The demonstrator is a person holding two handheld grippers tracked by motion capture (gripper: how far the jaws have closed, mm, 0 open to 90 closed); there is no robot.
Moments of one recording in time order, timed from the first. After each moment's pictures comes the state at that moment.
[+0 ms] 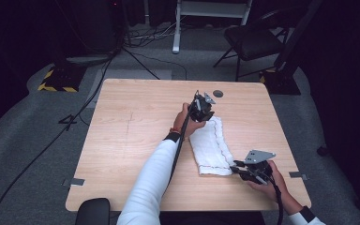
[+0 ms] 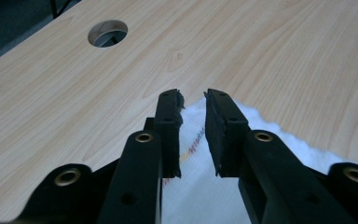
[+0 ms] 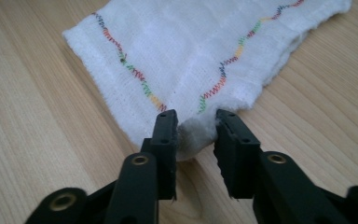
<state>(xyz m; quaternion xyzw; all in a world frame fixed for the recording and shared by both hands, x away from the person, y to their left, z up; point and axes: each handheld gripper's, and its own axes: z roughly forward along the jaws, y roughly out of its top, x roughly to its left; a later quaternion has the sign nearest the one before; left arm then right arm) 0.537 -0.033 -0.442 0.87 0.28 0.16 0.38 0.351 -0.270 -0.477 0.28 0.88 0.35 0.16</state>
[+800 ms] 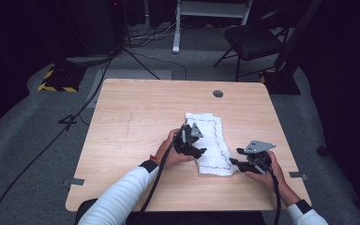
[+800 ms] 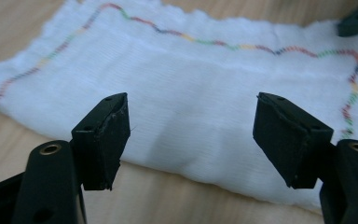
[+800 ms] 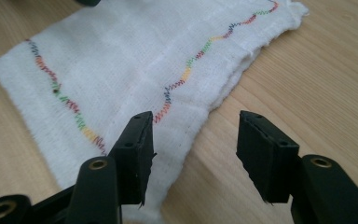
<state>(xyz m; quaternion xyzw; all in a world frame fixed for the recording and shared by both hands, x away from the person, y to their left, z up) 0.430 0.001 -0.472 0.91 0.21 0.11 0.35 0.385 -0.270 -0.479 0.29 0.87 0.35 0.18</state>
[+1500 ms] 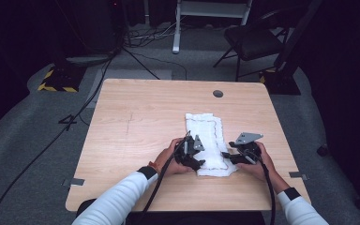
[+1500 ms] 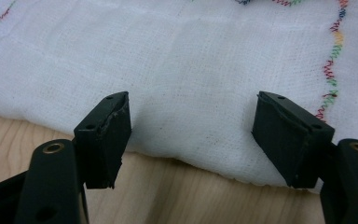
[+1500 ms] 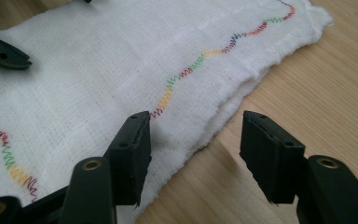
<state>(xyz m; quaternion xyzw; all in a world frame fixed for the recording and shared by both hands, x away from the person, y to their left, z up) 0.410 0.005 -0.489 0.92 0.19 0.11 0.32 0.419 -0.253 -0.490 0.28 0.88 0.35 0.16</state>
